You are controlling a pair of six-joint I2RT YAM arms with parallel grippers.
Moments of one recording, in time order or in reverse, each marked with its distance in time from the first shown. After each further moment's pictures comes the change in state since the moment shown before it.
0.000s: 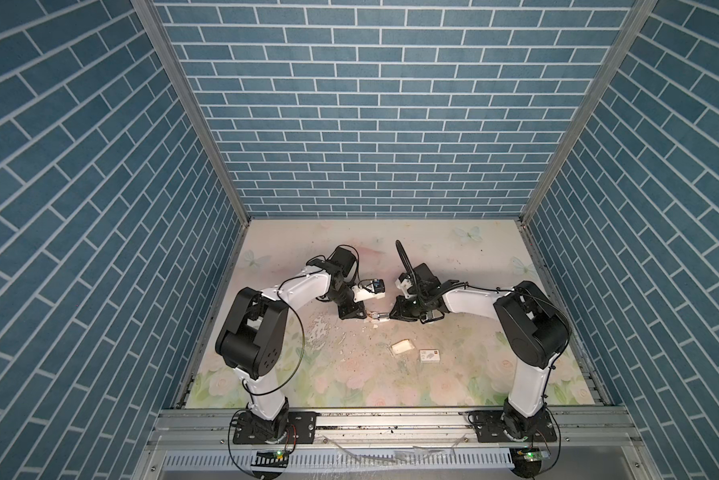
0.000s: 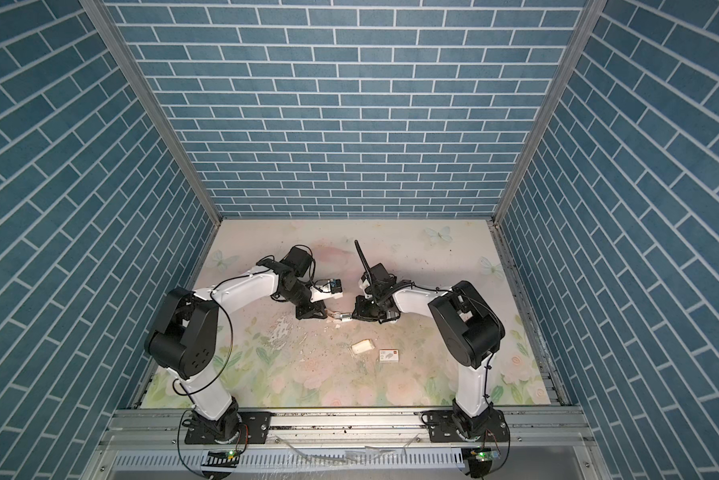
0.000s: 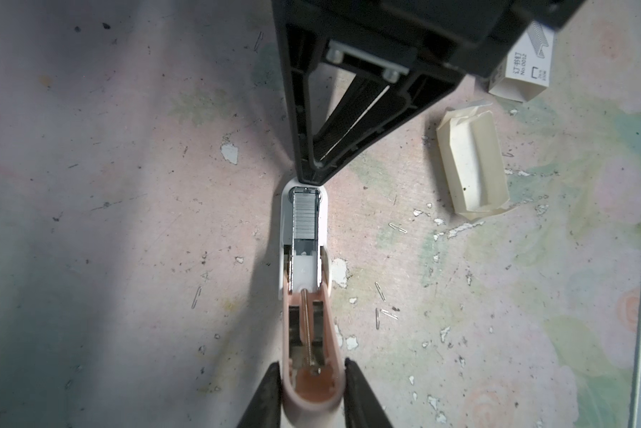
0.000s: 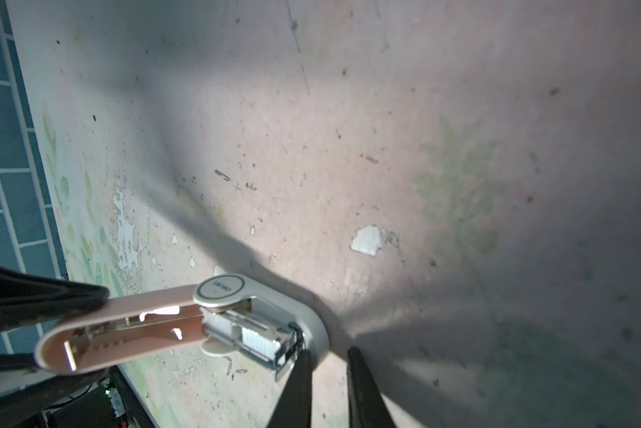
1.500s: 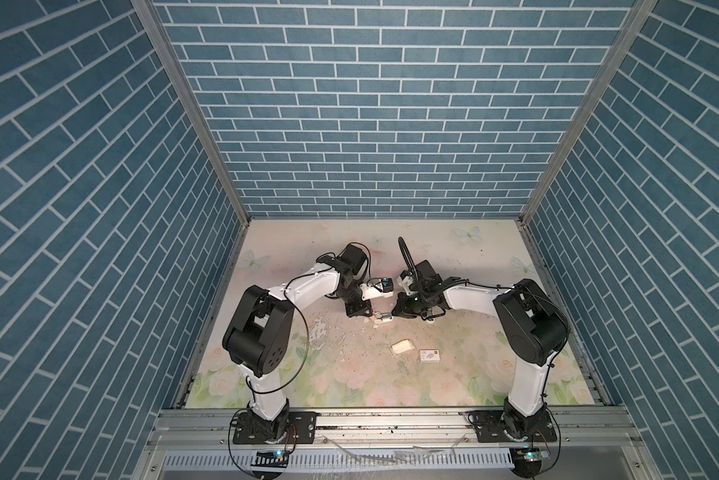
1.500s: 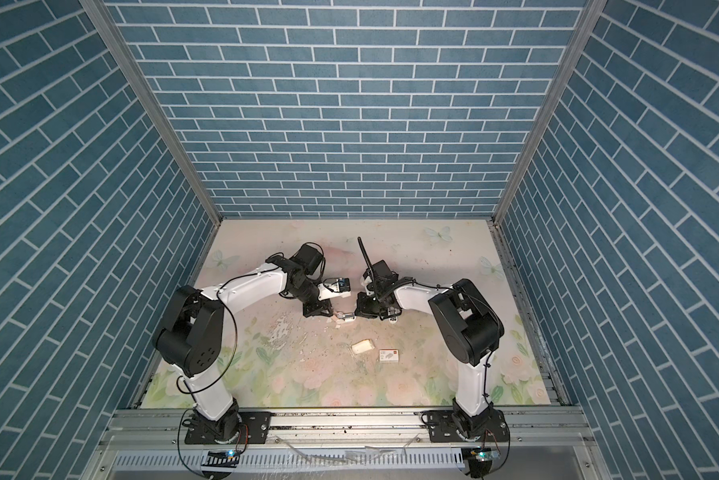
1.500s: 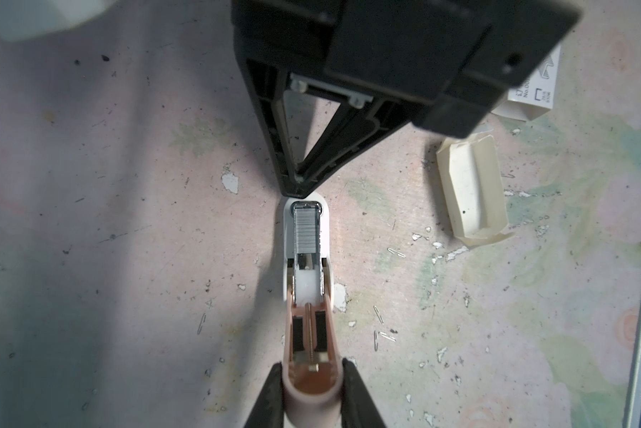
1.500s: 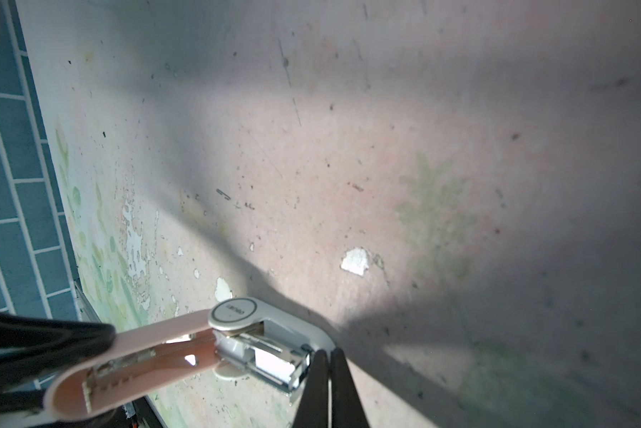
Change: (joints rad) left arm -0.070 0.039 0.086 -0.033 -0.055 -0.054; right arm -0.018 0.014 0.014 -0.002 -0.027 -0.006
